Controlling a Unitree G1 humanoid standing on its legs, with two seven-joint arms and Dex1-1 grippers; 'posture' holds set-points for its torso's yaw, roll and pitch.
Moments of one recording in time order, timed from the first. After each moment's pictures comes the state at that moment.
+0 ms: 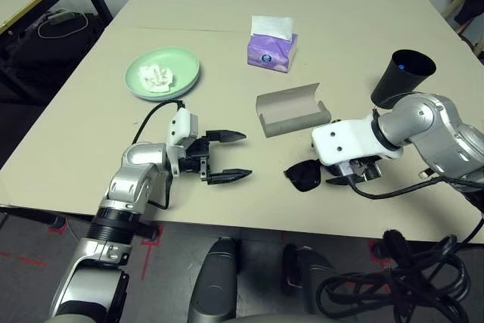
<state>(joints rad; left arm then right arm) -0.42 0.50 -0.09 0.21 -0.36 0.05 -1.30 -0.76 -0.86 0.53 -0.24 -0.19 0.34 1.44</state>
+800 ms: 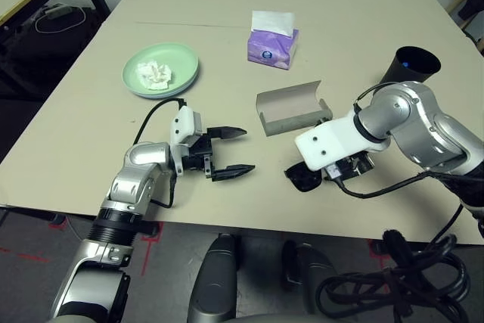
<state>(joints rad) -0.42 0.49 -0.09 0.17 -0.36 0.07 -1.25 -0.85 -0.82 0.58 -0.23 -0.30 0.36 1.56</state>
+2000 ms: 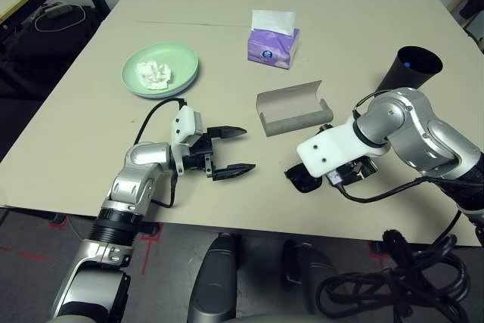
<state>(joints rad) -0.42 0.49 -0.10 0.17 -0.35 0.07 -1.24 -0.80 -0.80 0.58 -0.19 -0.38 0.27 1.57</state>
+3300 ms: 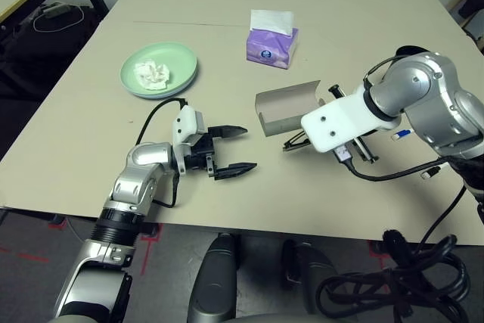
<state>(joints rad) -0.43 0.47 -0.10 0.18 -0.35 0.07 -1.20 -0.98 -0.78 0.47 -0.10 -0.30 0.24 1.54</state>
